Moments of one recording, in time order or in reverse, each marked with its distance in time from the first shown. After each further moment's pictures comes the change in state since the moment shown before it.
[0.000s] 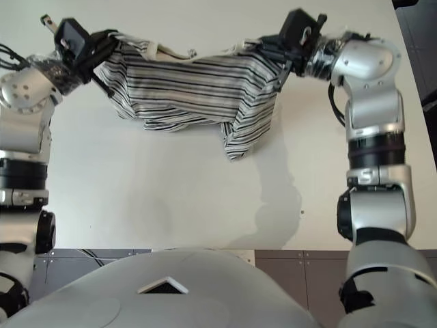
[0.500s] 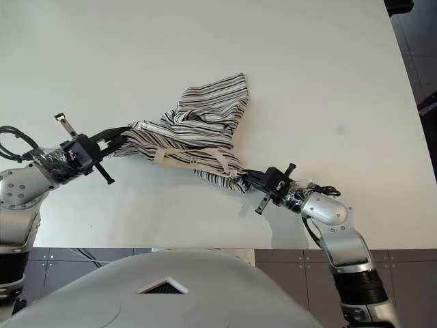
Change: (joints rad) left arm 0.752 0.176 0.078 -0.719 -0.086 -0.080 -0.041; right arm 1.100 -0.042 -0.052 -0.797 0.087 0.056 -0.199
